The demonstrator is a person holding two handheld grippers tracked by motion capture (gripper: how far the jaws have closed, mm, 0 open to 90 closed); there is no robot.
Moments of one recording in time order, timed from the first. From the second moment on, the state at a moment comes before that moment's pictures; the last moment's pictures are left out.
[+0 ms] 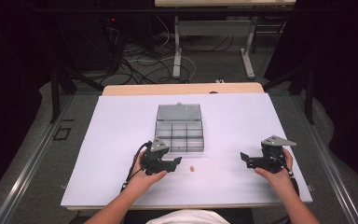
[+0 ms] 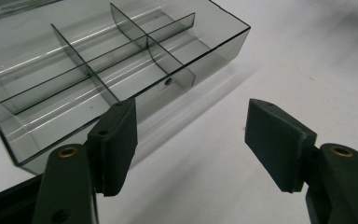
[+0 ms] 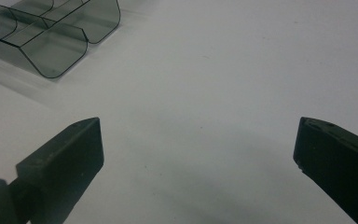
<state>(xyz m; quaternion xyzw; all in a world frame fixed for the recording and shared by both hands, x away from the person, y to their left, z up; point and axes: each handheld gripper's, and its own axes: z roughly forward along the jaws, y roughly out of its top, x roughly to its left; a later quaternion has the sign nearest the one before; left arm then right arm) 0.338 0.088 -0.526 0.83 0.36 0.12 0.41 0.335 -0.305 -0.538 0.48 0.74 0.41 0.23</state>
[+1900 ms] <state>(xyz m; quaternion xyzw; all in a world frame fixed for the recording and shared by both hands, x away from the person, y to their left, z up) 0.350 0.017 -0.533 0.82 0.49 -0.03 0.30 0.334 -0.306 -0.538 0.48 0.74 0.41 0.22</state>
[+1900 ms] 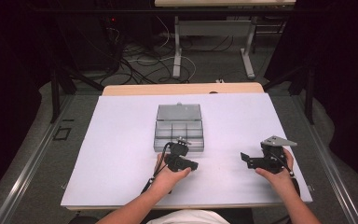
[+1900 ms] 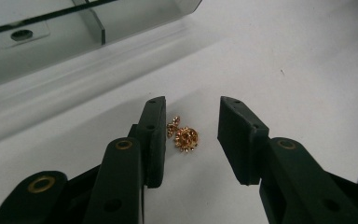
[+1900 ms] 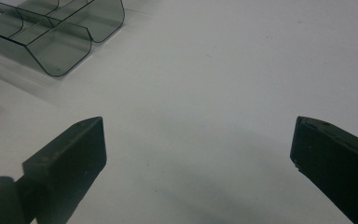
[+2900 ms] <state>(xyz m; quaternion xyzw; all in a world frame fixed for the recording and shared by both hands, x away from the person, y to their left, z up) 0.346 0.010 -0.538 0.83 0.49 -0.01 0.28 0.335 -0.307 -0.539 0.48 0.74 0.41 0.22</state>
